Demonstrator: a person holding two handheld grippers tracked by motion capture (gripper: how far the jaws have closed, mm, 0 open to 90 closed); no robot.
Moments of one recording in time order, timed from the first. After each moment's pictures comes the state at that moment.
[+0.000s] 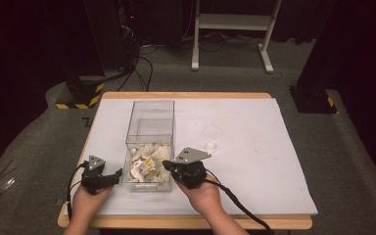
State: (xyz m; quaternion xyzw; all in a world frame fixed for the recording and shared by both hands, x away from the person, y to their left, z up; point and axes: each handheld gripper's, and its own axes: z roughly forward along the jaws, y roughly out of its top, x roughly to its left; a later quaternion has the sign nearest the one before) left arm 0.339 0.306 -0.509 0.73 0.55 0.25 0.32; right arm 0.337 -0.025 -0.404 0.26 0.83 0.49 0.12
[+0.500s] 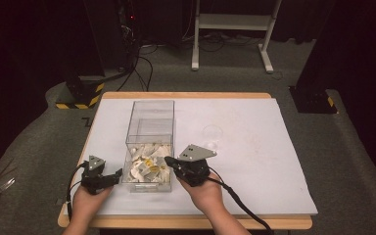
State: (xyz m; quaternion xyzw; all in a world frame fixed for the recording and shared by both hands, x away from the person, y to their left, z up) left arm 0.339 0.306 -0.509 0.73 0.55 0.25 0.32; right arm 0.339 -0.032 -0.395 0.26 0.81 0.51 0.13
